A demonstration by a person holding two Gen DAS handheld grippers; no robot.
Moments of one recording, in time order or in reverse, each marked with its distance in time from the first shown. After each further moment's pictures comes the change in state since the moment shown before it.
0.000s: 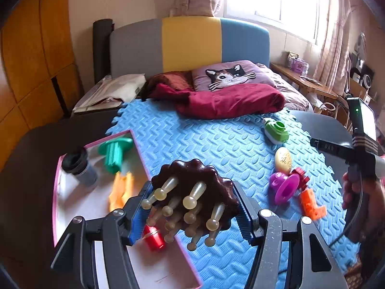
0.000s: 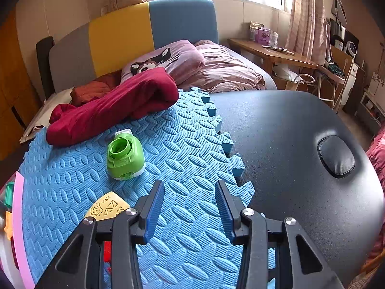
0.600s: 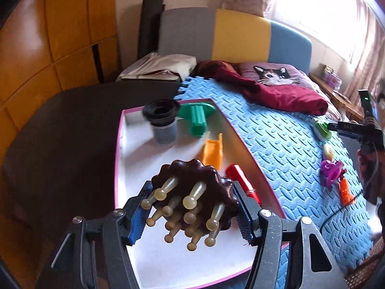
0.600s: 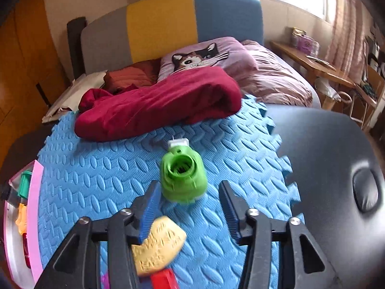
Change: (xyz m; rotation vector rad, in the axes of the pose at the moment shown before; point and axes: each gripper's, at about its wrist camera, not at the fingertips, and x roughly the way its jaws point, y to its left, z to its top) left arm -0.018 0.110 -0.052 -0.170 0.050 0.113; right arm 0.037 0.071 0.041 -0.191 0.071 0.124
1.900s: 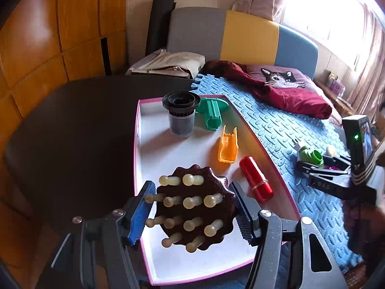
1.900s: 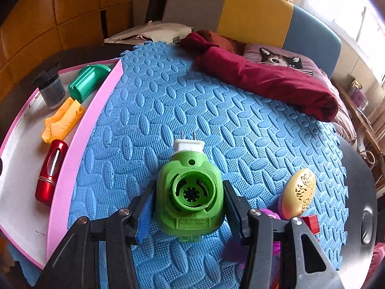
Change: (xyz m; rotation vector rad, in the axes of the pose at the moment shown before) left arm -0.006 0.026 -0.011 -0.055 0.008 -0.018; right arm -0.022 0.157 -0.105 -0.401 0.054 0.084
